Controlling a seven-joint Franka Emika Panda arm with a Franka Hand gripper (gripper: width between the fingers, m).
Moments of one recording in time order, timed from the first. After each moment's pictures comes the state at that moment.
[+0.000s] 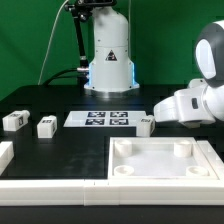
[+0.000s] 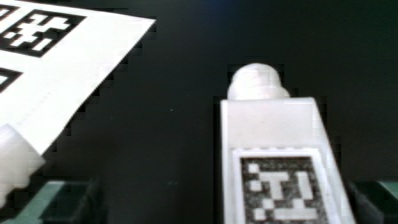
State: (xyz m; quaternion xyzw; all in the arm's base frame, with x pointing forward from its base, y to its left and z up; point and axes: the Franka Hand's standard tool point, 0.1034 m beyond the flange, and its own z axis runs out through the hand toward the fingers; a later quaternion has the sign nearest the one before) arm 0.344 0.169 0.006 0.86 0.12 -0.49 0.09
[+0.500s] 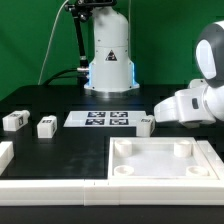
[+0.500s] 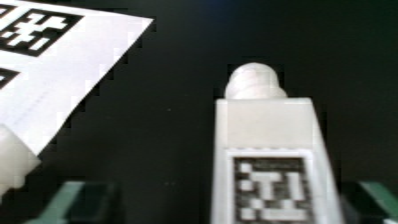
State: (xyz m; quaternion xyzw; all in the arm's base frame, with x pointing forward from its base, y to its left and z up) arm 0.344 0.169 0.005 0.86 0.12 -0.49 0.09
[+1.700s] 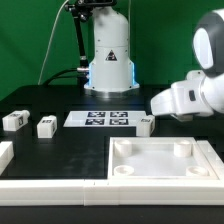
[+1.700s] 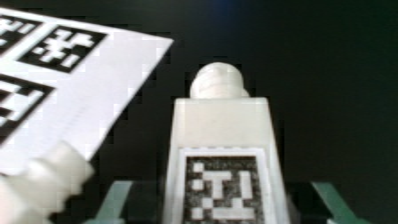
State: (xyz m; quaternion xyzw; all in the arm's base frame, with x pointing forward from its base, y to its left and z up) arm 0.361 0.155 0.045 0.85 0.13 -0.50 0.08
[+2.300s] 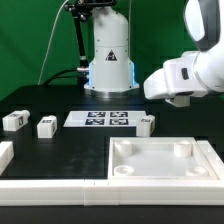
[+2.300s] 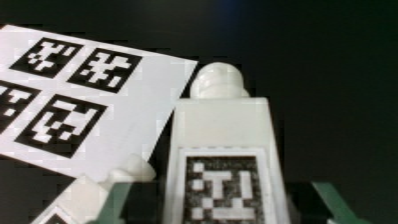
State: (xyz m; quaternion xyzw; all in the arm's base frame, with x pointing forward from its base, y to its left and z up) arm 0.384 0.147 0.065 0.88 0.12 -0.45 0.06
